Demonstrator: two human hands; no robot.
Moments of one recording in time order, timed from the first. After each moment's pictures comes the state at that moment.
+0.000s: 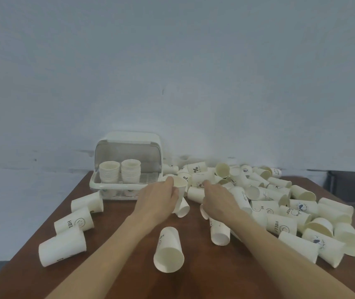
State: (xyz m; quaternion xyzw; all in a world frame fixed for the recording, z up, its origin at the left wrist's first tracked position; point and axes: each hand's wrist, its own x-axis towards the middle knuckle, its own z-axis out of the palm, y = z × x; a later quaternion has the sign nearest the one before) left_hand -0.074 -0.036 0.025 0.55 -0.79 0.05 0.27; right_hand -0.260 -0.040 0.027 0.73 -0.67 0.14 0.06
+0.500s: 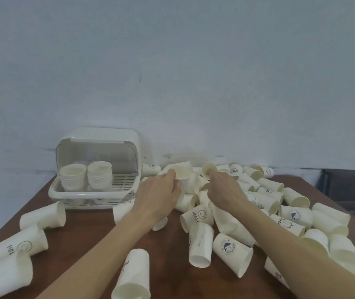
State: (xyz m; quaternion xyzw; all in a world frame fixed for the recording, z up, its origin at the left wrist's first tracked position) left_hand -0.153 -0.102 0.037 0.53 -0.79 0.05 0.30; right_hand -0.347 -0.115 0.047 0.72 -0.68 0.14 0.09
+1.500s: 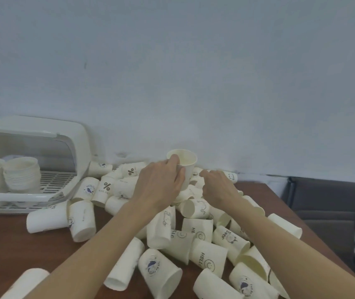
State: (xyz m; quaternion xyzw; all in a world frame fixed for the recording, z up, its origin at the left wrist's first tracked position) left_hand -0.330 -0.127 0.070 0.49 -0.79 0.04 0.37; right_hand -0.521 -0.158 0.051 0.73 -0.67 0.09 0.12
